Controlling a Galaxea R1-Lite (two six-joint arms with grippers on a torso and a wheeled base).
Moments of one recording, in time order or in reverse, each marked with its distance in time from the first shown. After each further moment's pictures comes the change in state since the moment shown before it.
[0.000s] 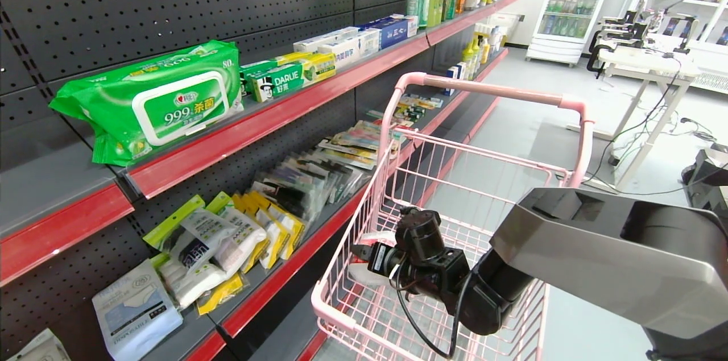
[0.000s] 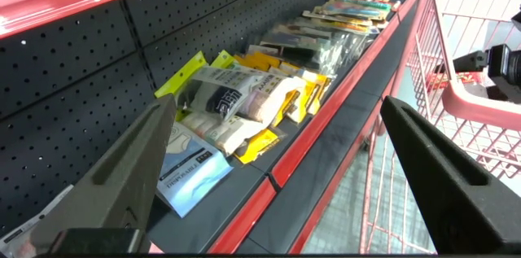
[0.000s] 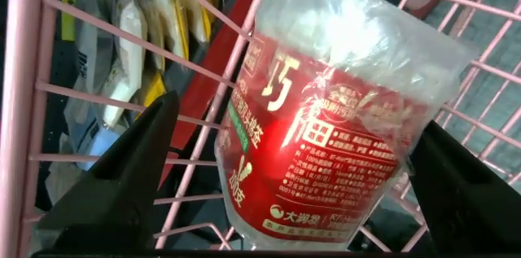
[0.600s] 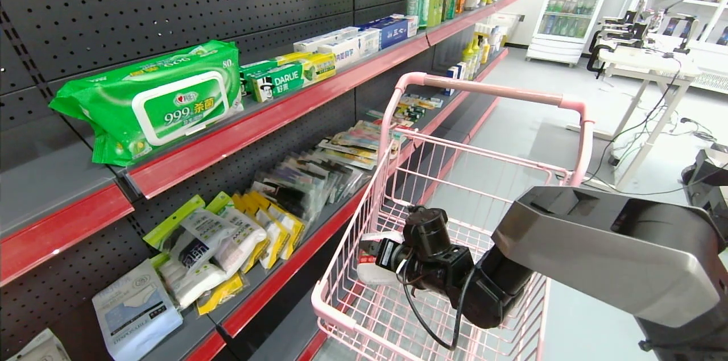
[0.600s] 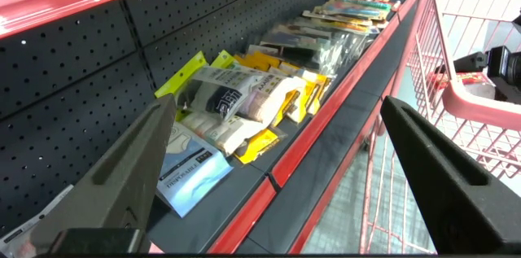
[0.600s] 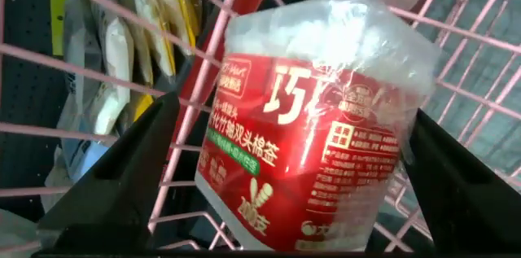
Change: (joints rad) left arm 0.000 0.000 0.000 0.000 0.000 0.000; right arm -0.049 0.023 -0.003 -0.020 0.011 0.004
